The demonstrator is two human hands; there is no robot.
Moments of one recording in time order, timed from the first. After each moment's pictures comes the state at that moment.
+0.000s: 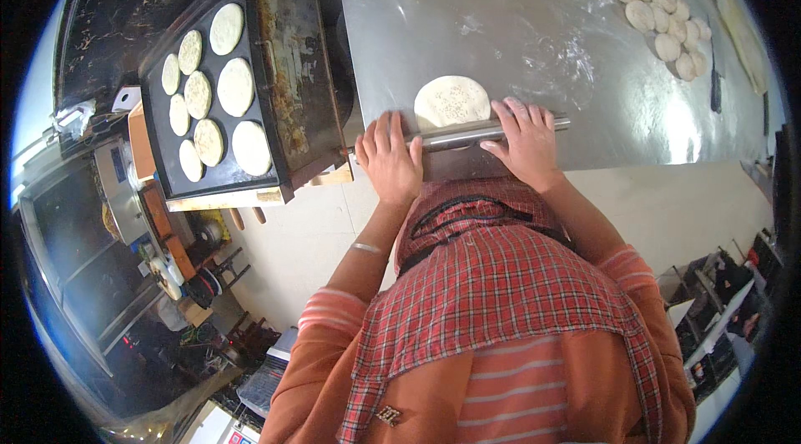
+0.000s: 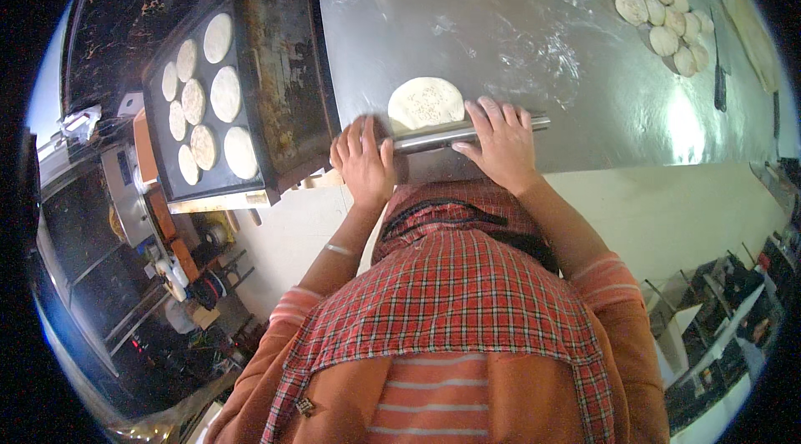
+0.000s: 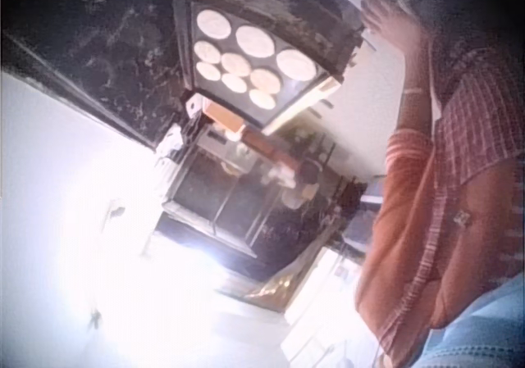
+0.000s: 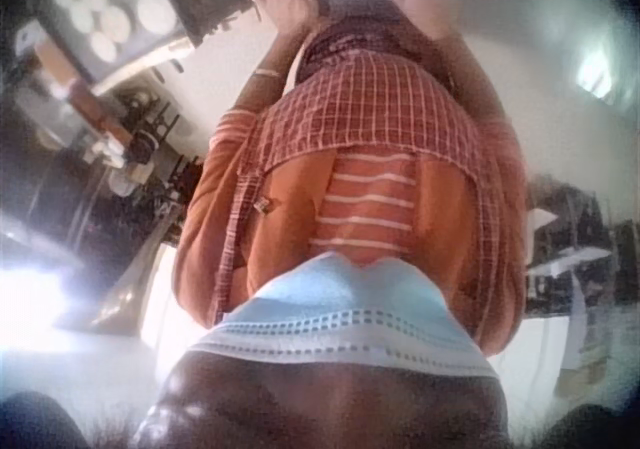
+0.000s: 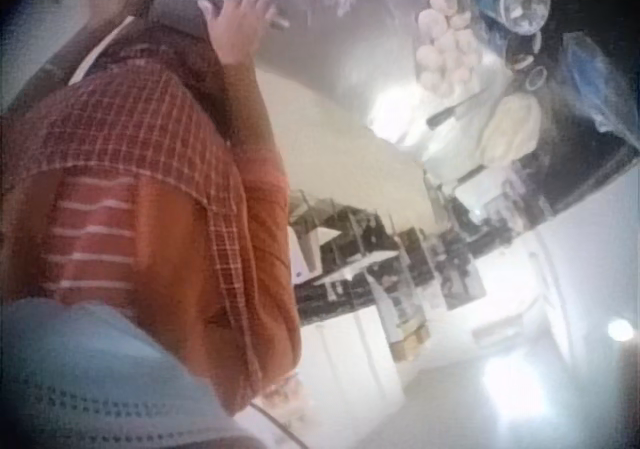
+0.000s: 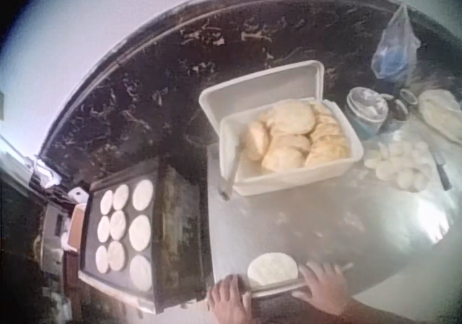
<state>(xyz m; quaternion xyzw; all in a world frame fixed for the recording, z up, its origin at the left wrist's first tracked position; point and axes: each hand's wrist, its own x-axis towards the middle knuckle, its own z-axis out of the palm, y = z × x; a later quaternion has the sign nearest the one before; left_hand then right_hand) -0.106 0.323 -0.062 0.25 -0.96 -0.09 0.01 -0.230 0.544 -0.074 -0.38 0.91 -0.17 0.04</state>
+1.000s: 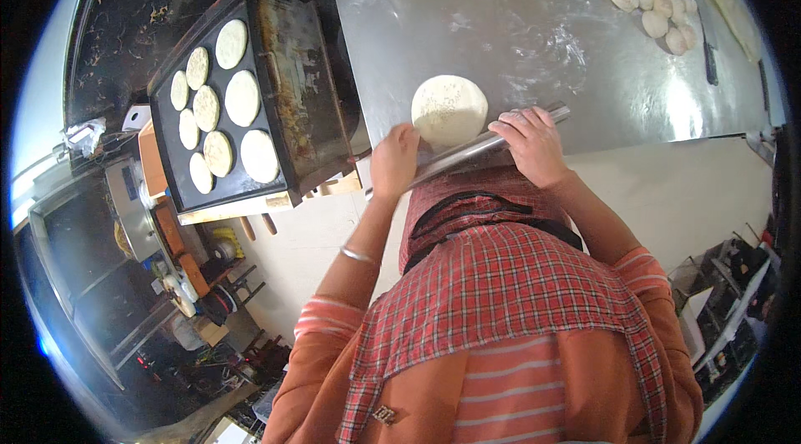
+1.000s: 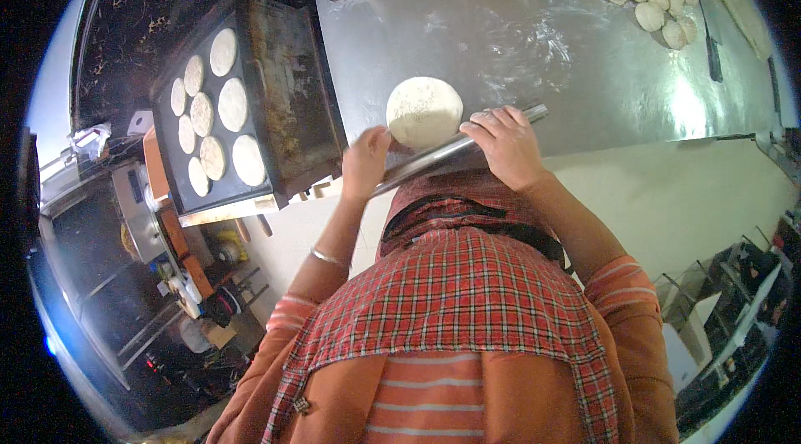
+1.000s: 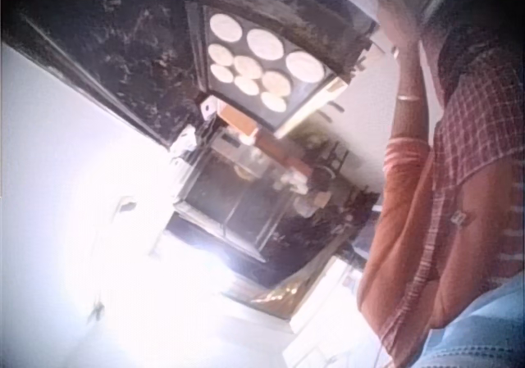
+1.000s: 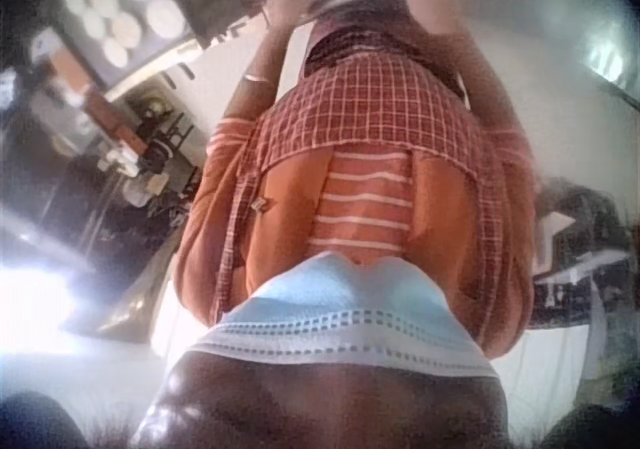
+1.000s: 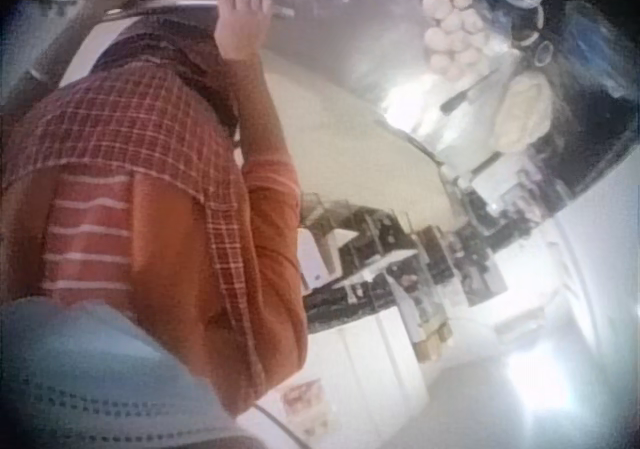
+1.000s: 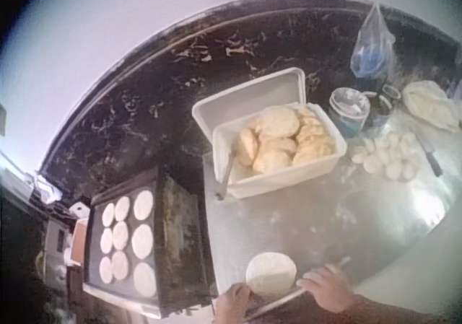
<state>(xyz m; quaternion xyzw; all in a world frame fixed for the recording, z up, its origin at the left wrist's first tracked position) -0.103 0.315 -0.056 0.30 -0.88 -0.37 -0.03 -0.207 0.570 -0.073 -0.44 0.87 -0.22 0.00</state>
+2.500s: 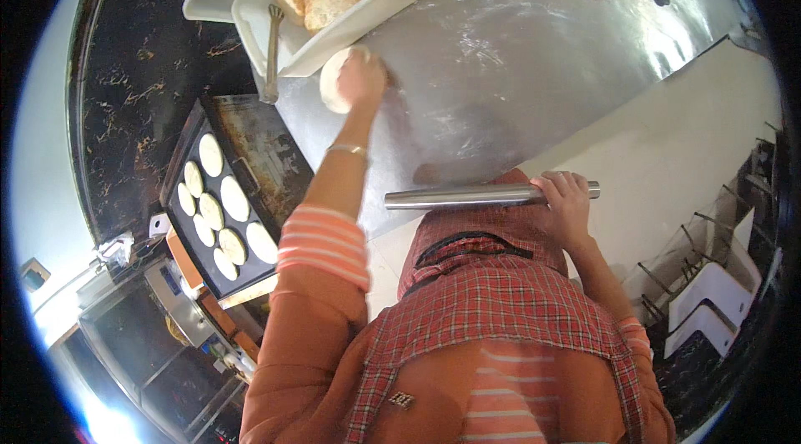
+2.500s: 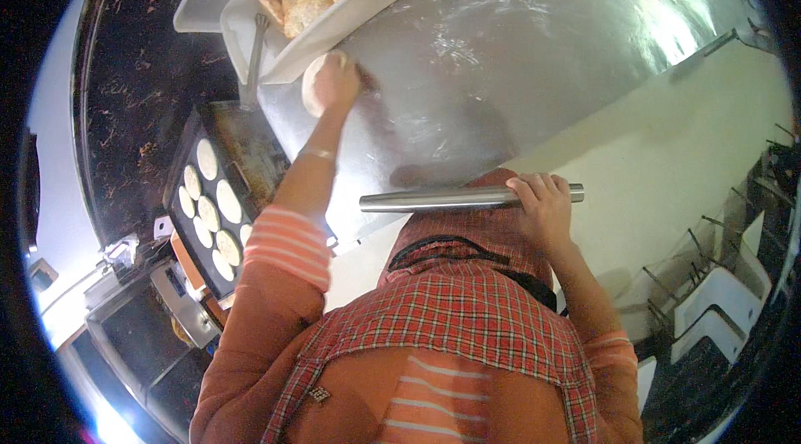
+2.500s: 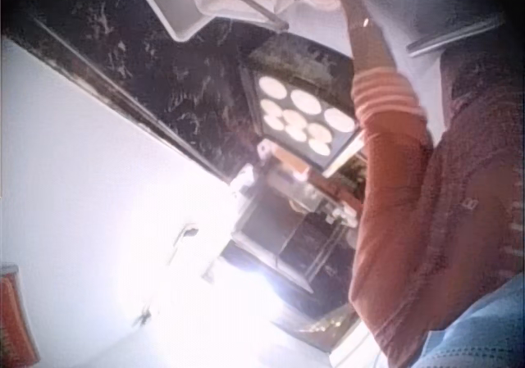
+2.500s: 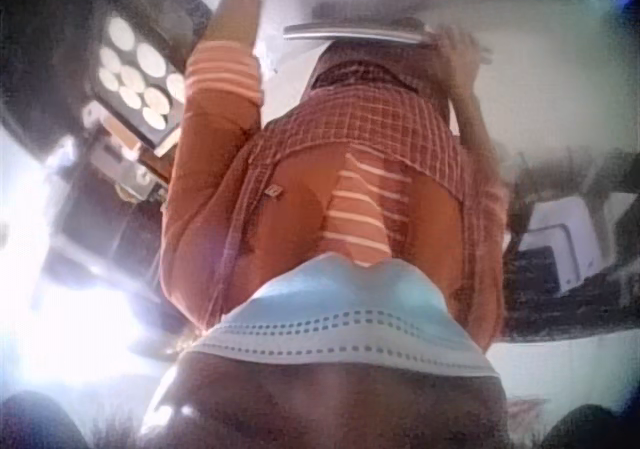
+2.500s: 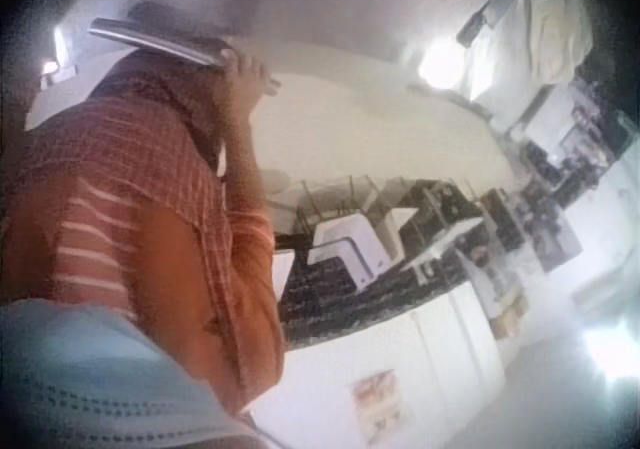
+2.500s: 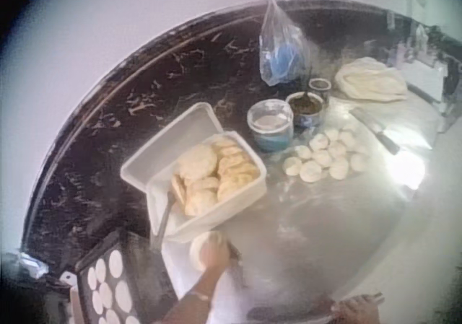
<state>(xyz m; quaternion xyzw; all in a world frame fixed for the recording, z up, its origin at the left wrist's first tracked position) -0.363 0.337 -0.103 0.17 -0.97 -0.15 -0.04 -0.136 0.696 -0.055 -0.16 0.95 -0.25 -0.03</state>
